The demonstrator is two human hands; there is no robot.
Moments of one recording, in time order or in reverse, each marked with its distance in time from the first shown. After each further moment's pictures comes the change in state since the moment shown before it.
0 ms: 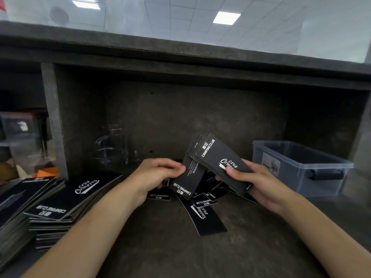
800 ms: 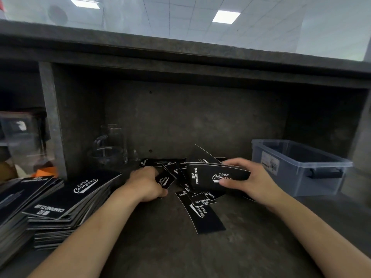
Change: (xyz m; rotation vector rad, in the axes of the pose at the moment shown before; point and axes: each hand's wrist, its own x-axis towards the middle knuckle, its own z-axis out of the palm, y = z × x) left_hand 0.009 -0.010 -0.008 0.862 0.058 -0.190; right_hand 0.008 0.012 -0.005 -0.497 0.159 -0.221
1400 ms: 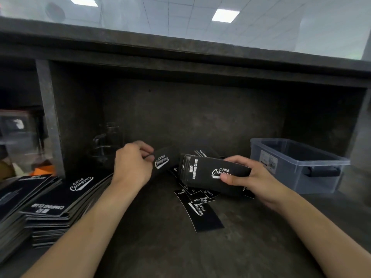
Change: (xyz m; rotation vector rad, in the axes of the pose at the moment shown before) left_hand -0.005 -0.002 -0.015 -0.386 0.586 0.170; right_hand -0.004 -0.006 -0.005 0.260 -0.141 0.042
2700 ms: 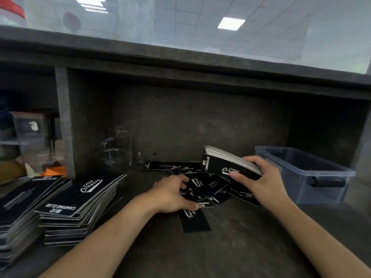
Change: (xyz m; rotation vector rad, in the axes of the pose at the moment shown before) left_hand -0.019 0.000 0.042 0.175 -0.750 0.096; right_hand 0.006 0.008 -0.002 -0.320 0.414 -0.208
